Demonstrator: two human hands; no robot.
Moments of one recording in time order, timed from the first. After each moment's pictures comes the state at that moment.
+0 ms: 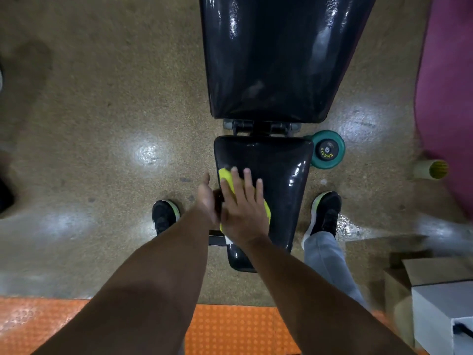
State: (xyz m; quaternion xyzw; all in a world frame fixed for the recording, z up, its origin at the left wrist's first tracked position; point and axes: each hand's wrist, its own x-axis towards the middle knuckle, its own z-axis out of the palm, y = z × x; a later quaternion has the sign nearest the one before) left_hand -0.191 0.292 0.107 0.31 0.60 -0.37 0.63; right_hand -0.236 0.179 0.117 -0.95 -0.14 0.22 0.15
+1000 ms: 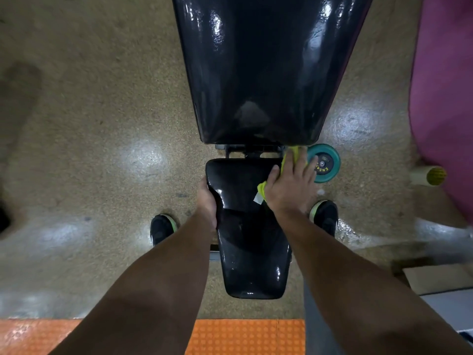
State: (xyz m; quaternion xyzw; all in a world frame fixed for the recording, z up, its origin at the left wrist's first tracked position) left_hand -0.138 0.270 0.093 0.40 0.58 -0.30 0.64; right_hand -0.126 0.098 0.077 -0.96 0.18 0.15 0.15
